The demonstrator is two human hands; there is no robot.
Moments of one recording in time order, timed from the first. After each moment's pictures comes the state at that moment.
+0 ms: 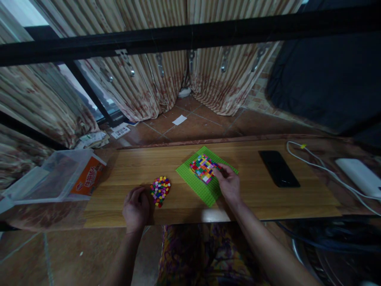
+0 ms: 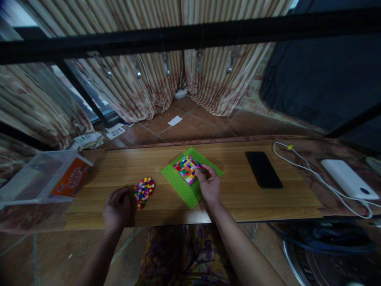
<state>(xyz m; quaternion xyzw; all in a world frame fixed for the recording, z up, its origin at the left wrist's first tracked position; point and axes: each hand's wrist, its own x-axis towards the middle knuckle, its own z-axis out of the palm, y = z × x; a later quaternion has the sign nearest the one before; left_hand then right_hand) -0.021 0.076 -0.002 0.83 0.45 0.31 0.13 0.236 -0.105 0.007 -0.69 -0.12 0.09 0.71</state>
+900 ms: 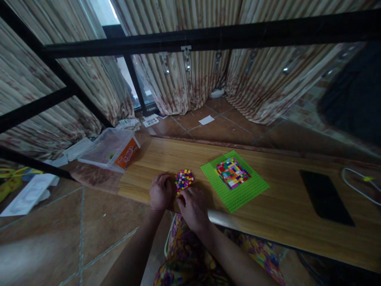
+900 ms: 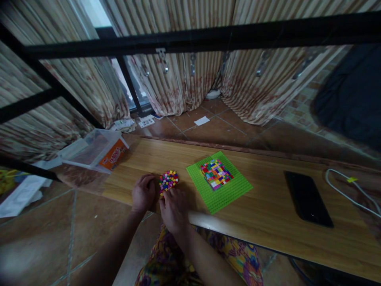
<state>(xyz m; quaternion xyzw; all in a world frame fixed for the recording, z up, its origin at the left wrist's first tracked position) -0.021 0.072 -0.009 0.82 0.45 0.33 0.15 0.075 -0.050 0.019 -0.78 -0.56 0.07 0.28</state>
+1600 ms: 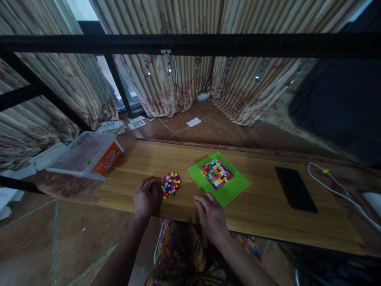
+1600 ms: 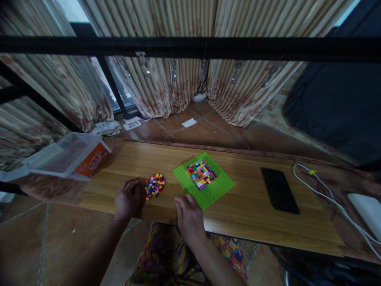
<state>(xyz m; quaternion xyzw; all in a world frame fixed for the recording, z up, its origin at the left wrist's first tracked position) -0.022 0.074 -0.009 0.82 0.46 0.32 0.13 0.135 -0.117 0.020 -0.76 -0.49 0.07 0.42</state>
